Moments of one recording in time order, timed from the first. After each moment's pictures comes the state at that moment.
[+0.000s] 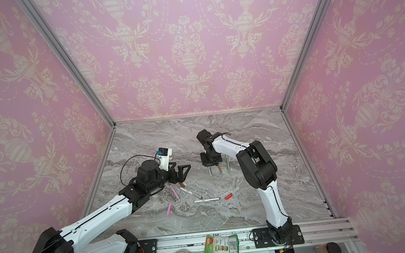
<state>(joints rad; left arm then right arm) -0.59 1.13 0.58 0.12 0.14 -0.44 0.55 2.12 1.59 -0.82 -0.09 0.42</state>
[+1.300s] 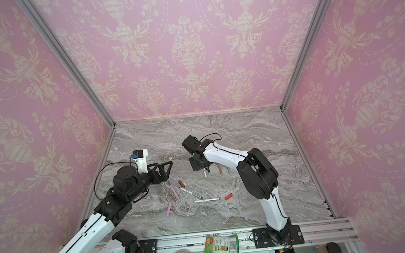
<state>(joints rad) -0.47 0.79 0.57 -0.13 0.08 -0.57 0.73 2.05 1.57 -0.78 0.12 0.41</state>
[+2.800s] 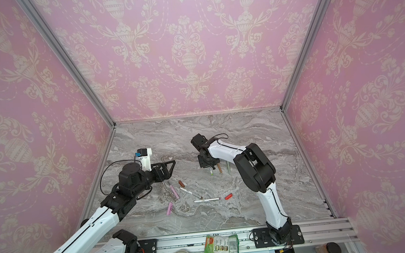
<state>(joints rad) -0.45 0.89 0.56 -0.04 0.14 -0.59 0.62 2.11 1.54 -0.74 0.13 0.45</state>
